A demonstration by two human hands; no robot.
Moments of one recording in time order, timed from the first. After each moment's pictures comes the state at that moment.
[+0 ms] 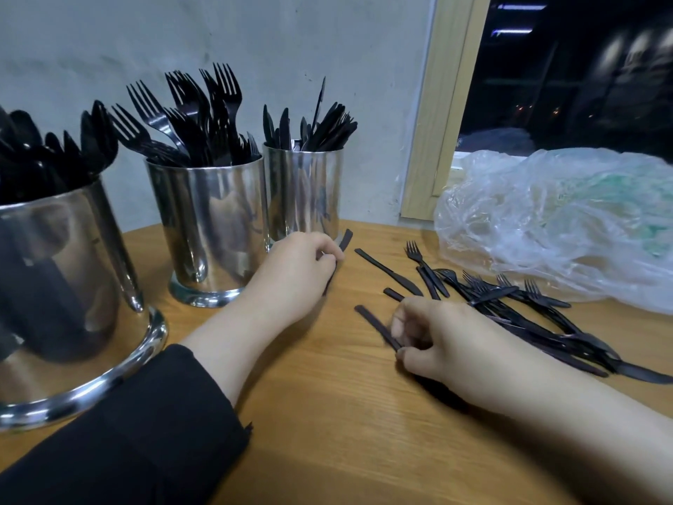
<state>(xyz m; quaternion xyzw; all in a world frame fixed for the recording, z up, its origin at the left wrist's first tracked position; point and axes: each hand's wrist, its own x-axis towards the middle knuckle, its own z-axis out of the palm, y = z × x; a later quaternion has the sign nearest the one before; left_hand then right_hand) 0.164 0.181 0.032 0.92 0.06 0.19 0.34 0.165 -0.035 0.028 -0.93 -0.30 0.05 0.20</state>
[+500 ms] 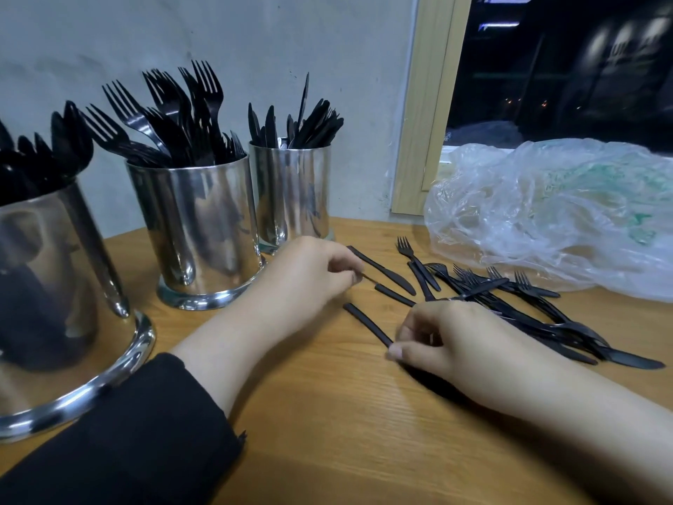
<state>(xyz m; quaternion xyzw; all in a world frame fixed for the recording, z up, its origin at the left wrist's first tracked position) 0.155 0.167 0.038 0.93 -0.05 0.16 0.33 0.162 -0.052 0.025 -0.94 -0.27 0.01 0.18</state>
